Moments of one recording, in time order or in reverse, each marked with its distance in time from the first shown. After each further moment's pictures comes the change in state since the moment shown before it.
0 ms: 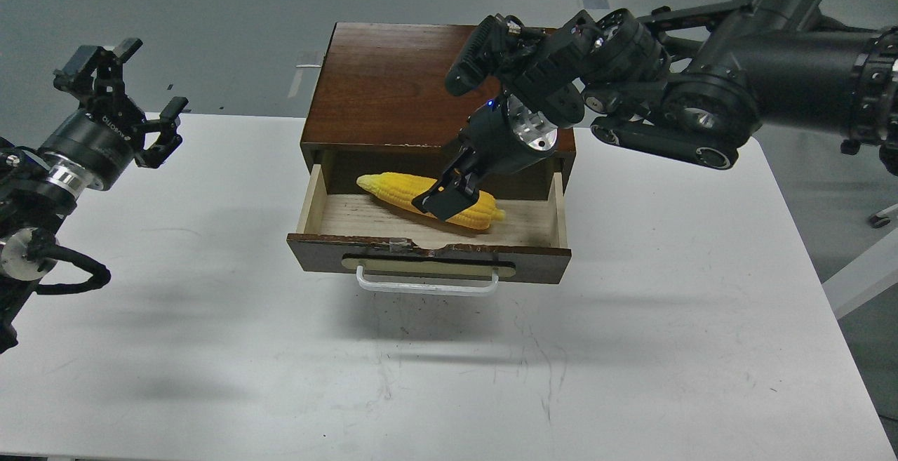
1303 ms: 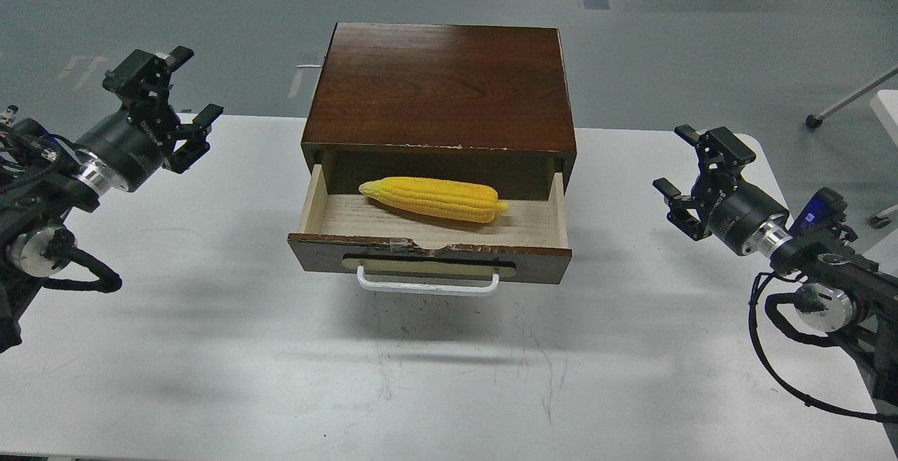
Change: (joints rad) left arm -0.018 -0.008 0.012 -0.071 0.227 0.000 0.000; right arm -1.152 -0.382 0.893 -0.203 1.000 -0.002 0.000
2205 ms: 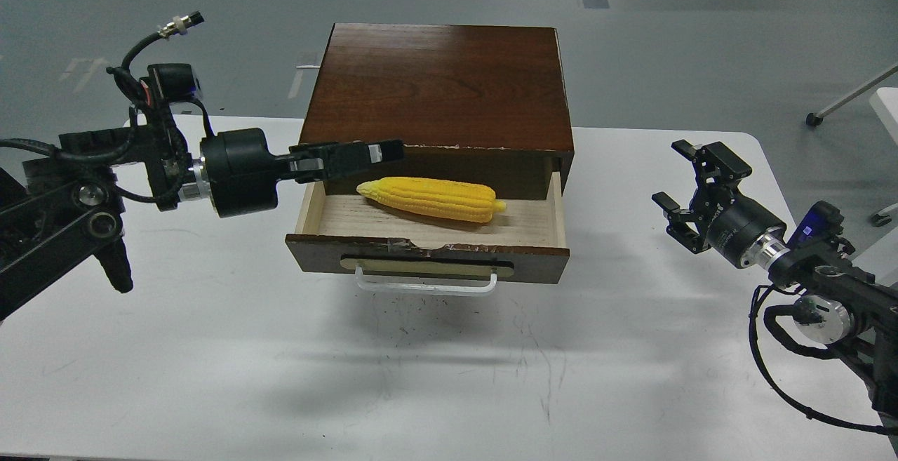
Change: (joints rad) left arm -0.034 0.116 -0.025 -0.766 0.946 0.000 0.000; right arm -0.024 -0.004 -0.009 -0.002 -0.002 -0.001 0.000
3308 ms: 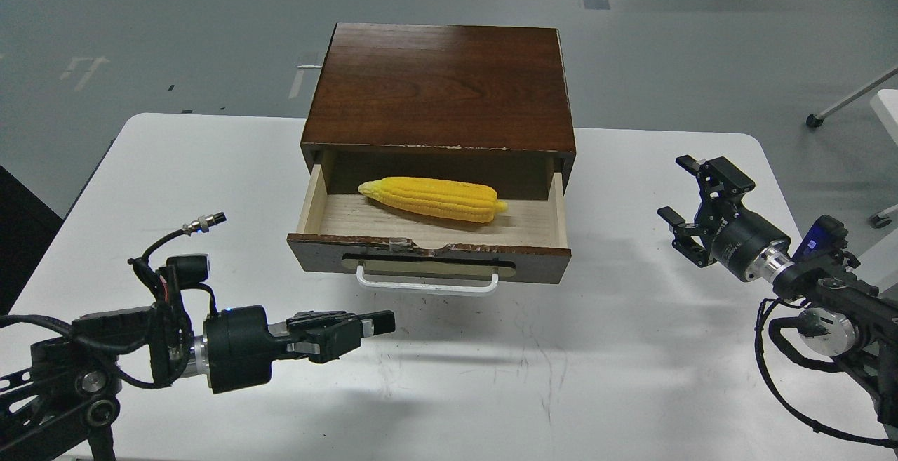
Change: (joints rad) left arm 0.474 0.057 0.027 -0.174 0.045 0.166 0.000; right arm -0.027 -0.001 -0.008 -0.022 0.000 0.002 0.000
